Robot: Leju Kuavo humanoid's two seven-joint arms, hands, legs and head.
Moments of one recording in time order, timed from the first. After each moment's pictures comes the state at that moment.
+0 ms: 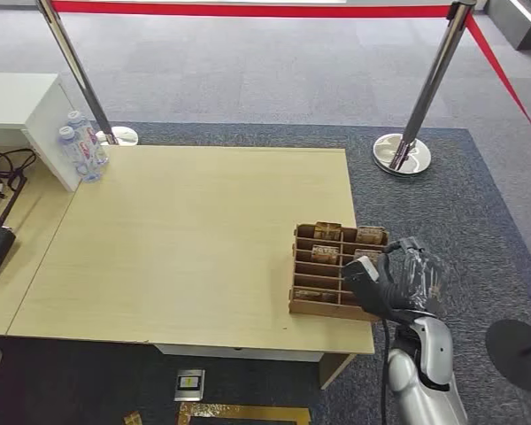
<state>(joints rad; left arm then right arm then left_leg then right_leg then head) -0.07 -0.25 0.94 -0.20 -1.20 0.55 -0.01 -0.16 0.05 0.11 -1.31 1.37 -0.40 0.19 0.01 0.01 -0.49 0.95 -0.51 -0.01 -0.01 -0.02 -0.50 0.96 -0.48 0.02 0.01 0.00</state>
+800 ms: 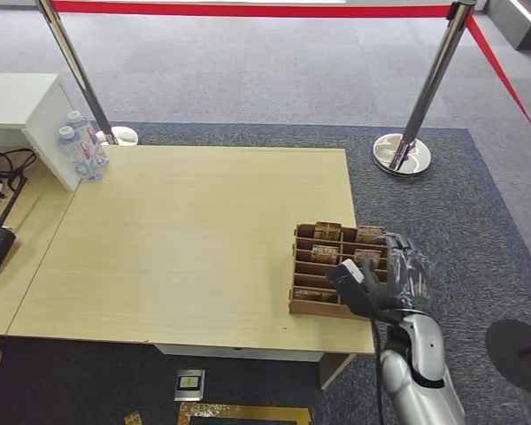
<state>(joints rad) -0.07 -0.25 0.94 -0.20 -1.20 0.55 -0.01 -0.16 0.05 0.11 -1.30 1.36 -0.40 0.19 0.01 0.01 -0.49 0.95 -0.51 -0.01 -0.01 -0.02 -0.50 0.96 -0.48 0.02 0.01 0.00</state>
